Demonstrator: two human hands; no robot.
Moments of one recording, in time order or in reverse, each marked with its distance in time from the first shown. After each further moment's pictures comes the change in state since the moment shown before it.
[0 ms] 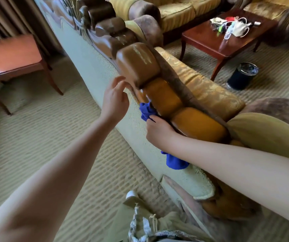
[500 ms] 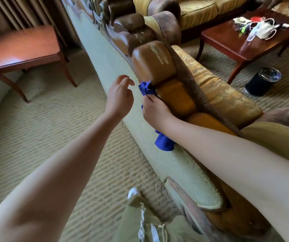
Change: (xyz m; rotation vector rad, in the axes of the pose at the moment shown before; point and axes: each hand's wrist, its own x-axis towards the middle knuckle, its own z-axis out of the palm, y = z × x) left_hand 0.008 -0.016 -0.007 0.068 -0.028 -0.165; right_hand 0.053 0.034 -0.026 -0.143 0.203 0.167
